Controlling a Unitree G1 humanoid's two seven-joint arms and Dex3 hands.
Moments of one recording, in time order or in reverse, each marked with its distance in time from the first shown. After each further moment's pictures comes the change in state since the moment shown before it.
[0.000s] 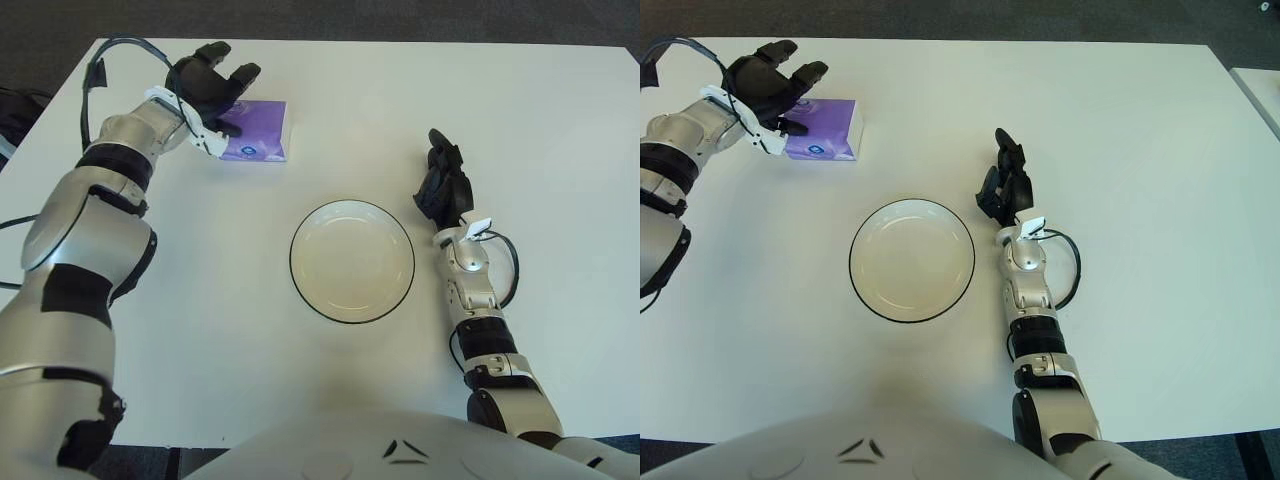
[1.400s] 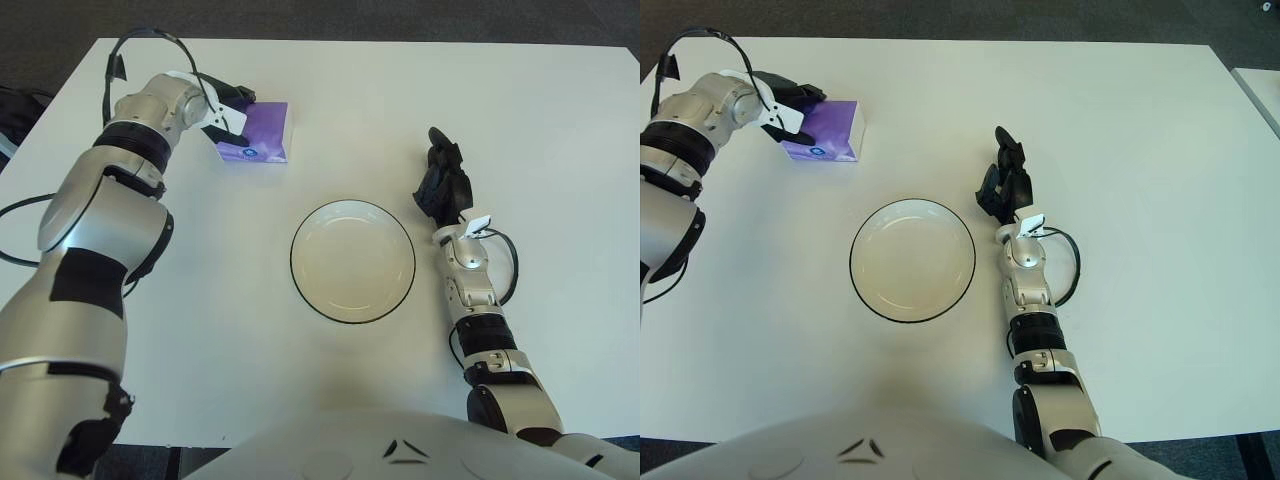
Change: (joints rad) left arm -0.073 -0.064 0.051 -0.021 -0.306 0.023 -0.697; right arm -0.014 -0.002 0.000 0.015 0.000 -0.001 -0.008
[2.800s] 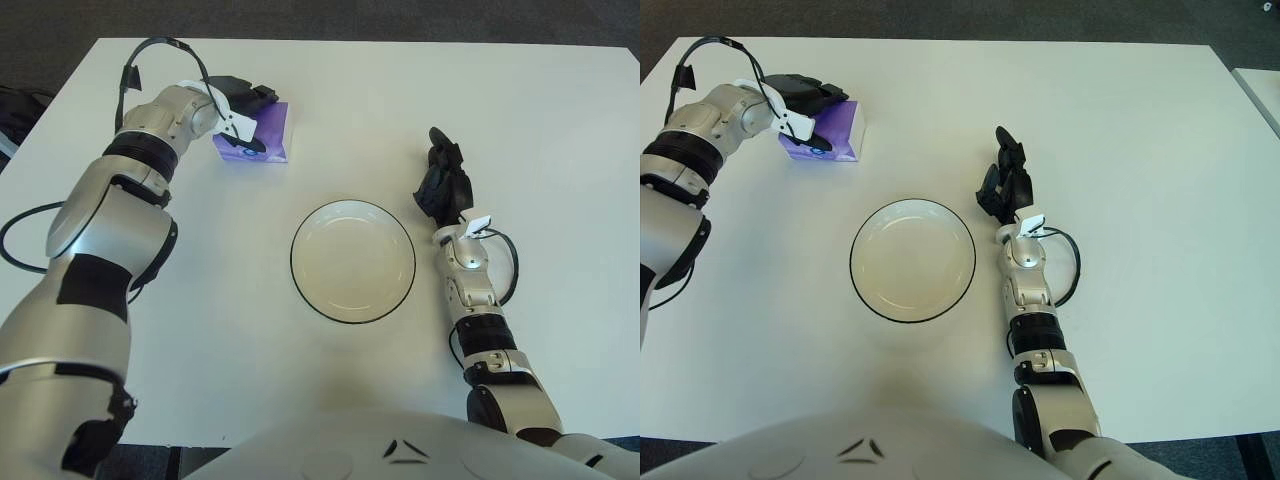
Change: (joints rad) left arm 0.049 -0.022 0.016 -0.030 -0.053 -0.083 0.133; right arm 0.003 0.002 -0.005 0.000 0.003 -0.004 -0.009
